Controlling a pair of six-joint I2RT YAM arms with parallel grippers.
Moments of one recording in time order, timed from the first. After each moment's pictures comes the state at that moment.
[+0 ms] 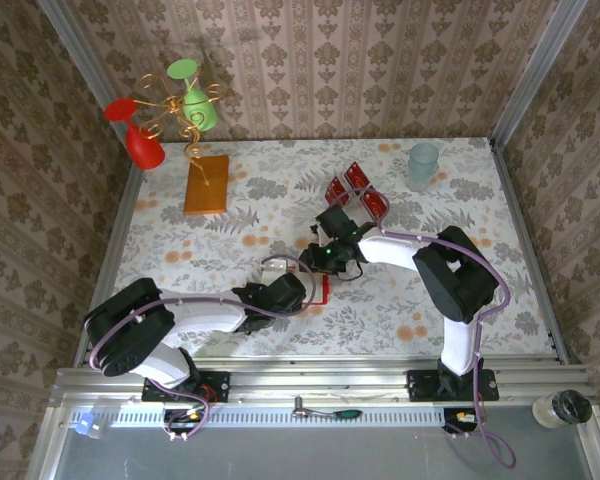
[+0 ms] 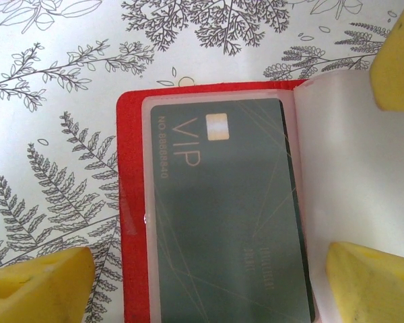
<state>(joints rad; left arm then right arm) -1.06 1.48 0.57 -0.13 -0.50 -0.75 0.63 1.89 1.14 -0.30 -0.38 0.66</state>
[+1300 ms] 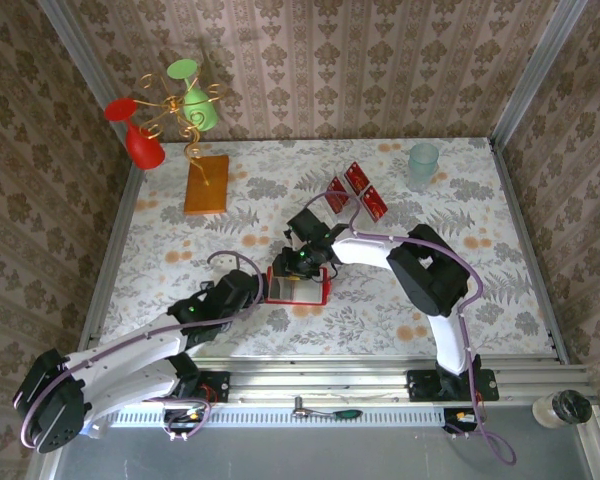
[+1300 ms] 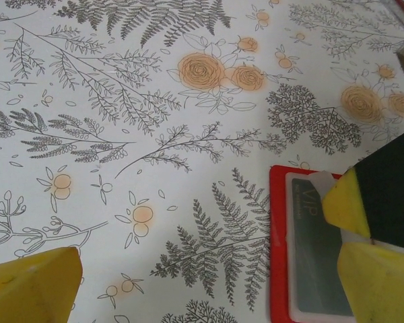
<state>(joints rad) -0.89 0.90 0.40 -0.32 -0.53 -0.73 0.74 2.04 1.32 -0.30 -0.43 0.77</state>
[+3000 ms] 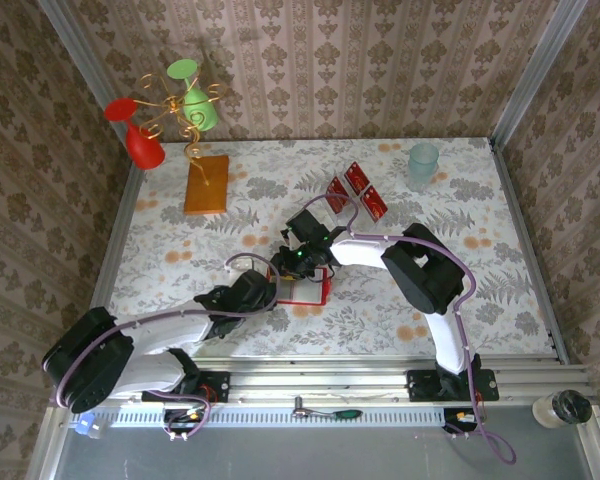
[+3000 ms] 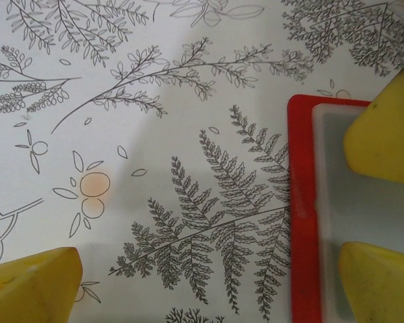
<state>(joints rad) -0.87 1.22 0.38 -0.13 -0.44 -0.71 0.74 2.08 1.31 -0.19 -0.48 0.82</state>
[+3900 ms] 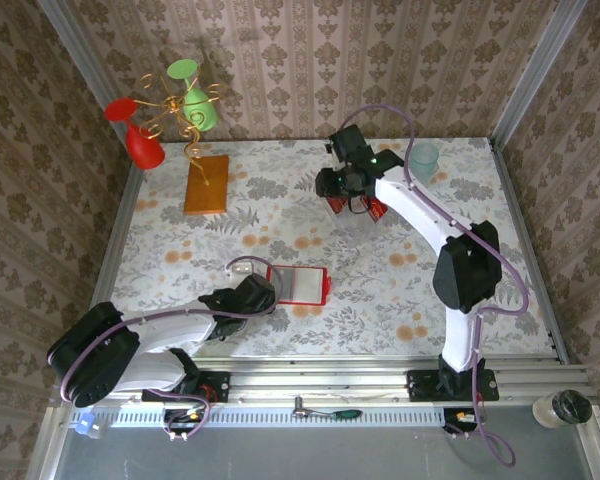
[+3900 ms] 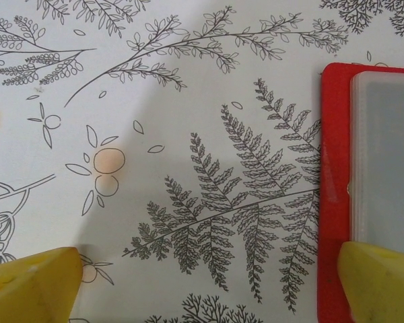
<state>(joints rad) -0.90 1.25 0.38 -0.17 -0.48 -0.75 0.47 1.95 1.84 -0.80 0.00 0.36</state>
